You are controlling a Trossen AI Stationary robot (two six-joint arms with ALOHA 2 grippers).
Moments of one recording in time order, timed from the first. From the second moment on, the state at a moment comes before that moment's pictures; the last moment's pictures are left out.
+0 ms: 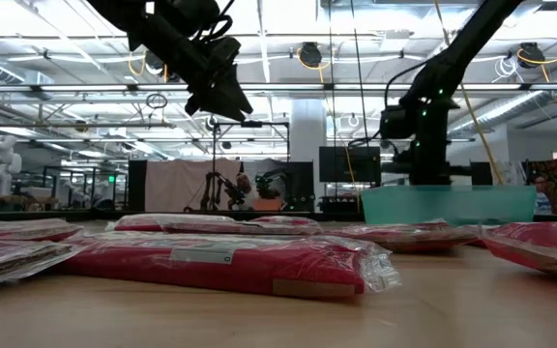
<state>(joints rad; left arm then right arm) 0.41 1.42 1.03 -0.24 0.07 -0.16 -0.96 1.68 0.98 -0.71 0.03 0.40</state>
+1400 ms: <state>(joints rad) 0.41 1.42 1.03 -0.27 0.08 -0.21 -0.76 1.61 1.12 -0.72 -0.03 0.61</state>
